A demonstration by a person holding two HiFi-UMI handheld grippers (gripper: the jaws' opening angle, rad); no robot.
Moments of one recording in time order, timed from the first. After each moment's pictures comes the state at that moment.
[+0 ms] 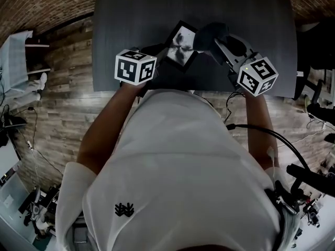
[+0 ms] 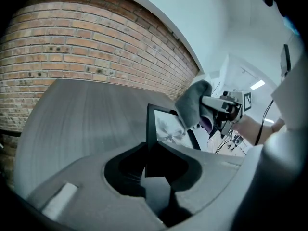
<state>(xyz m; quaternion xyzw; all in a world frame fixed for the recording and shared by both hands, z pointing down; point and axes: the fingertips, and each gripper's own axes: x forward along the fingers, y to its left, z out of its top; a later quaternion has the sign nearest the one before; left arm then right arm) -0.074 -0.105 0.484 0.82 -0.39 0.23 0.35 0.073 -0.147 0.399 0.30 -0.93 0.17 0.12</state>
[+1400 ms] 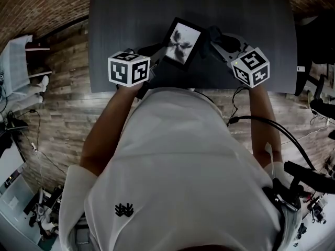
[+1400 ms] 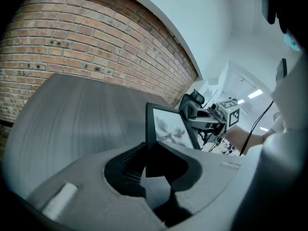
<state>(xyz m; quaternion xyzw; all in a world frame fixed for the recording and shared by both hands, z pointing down) -0.051 -0.093 0.469 0.82 -0.38 0.19 0.37 0.097 -0.136 0.448 0.25 -0.93 0.12 0.25</state>
